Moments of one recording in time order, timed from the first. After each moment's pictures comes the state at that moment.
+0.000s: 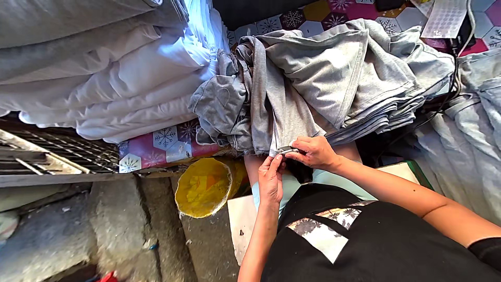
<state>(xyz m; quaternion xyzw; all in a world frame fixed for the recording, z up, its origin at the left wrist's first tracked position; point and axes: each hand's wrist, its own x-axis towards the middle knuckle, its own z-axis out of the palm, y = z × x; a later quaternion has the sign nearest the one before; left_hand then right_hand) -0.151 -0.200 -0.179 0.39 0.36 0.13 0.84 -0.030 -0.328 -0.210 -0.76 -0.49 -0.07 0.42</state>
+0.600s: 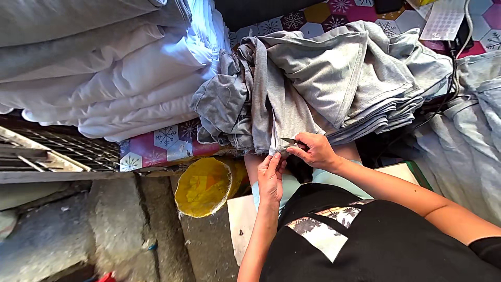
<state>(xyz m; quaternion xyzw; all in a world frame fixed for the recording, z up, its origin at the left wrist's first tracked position) -0.151 -0.200 -0.176 0.38 0.38 0.13 0.83 -0.037 -0.326 -0.198 -0.78 -0.41 -0.01 0.48</state>
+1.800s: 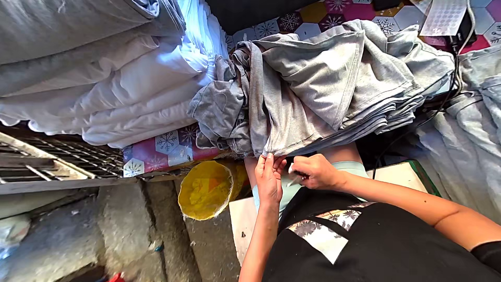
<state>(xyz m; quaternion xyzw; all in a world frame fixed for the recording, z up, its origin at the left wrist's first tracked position) -0.142 -0.203 -0.167 0.41 0.35 0.16 0.83 -0.063 -0.343 -0.196 -0.70 -0.54 0.00 0.47</state>
